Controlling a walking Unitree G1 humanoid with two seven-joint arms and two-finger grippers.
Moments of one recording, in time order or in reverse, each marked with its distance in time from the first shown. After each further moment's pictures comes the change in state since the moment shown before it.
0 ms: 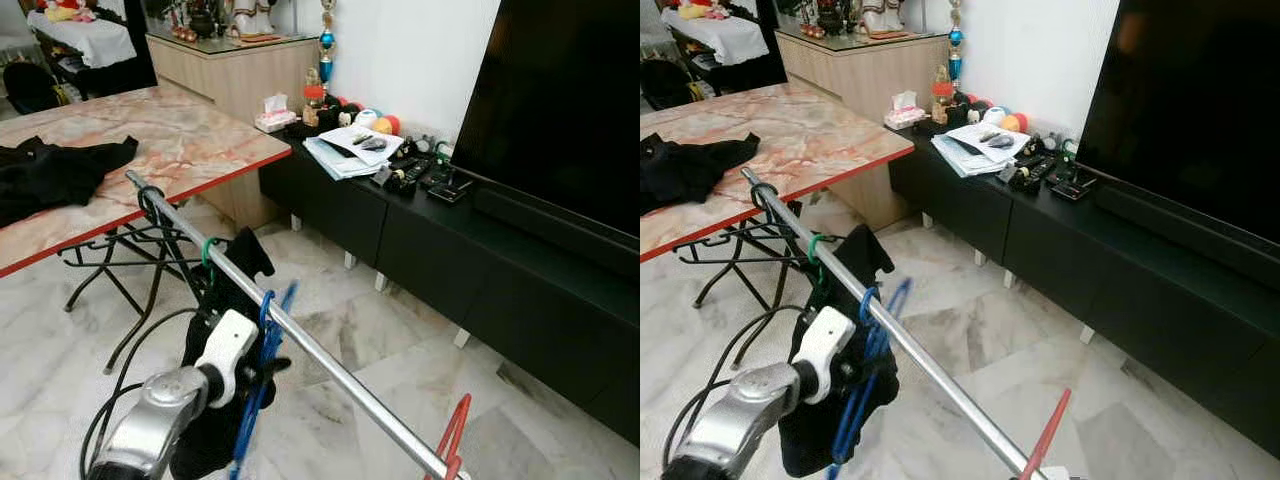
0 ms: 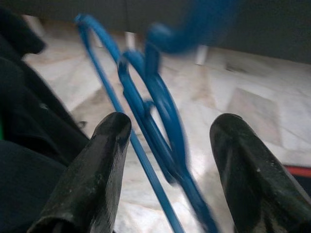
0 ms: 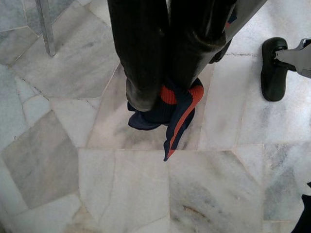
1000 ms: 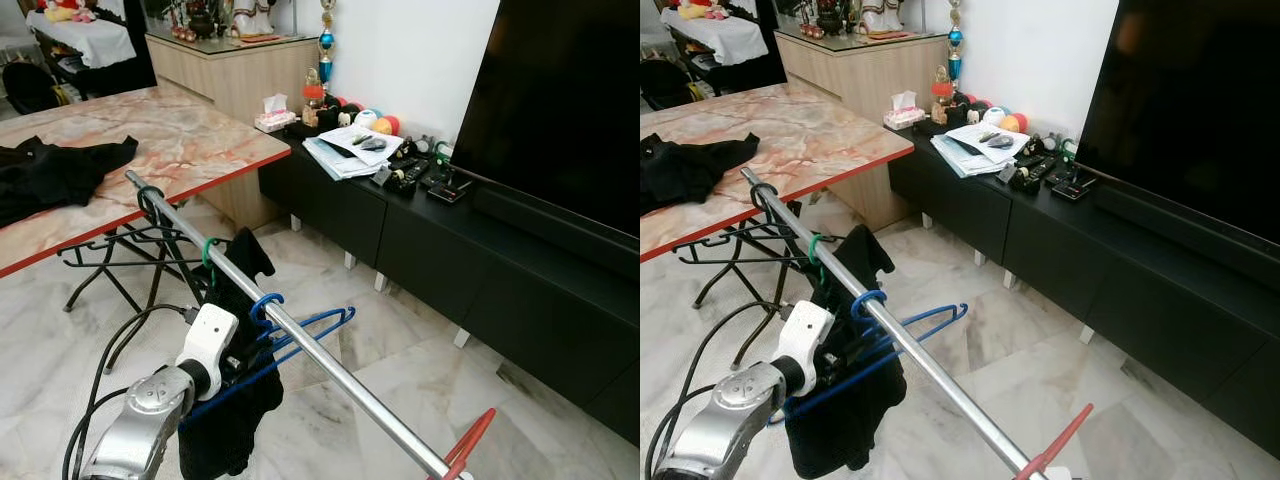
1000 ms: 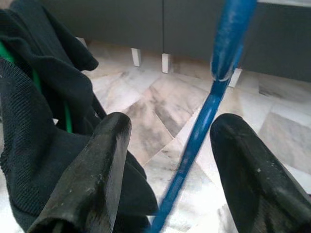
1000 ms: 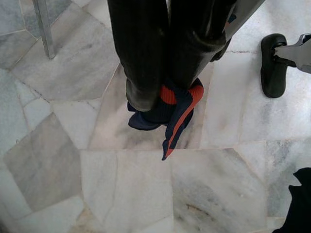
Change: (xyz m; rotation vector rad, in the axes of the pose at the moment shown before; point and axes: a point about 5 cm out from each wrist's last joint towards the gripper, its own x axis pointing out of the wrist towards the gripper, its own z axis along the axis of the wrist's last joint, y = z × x) left arm -0.016 0.011 0.003 -0.014 -0.100 0.113; right arm 0.000 0.000 0.000 0.025 0.000 -0.012
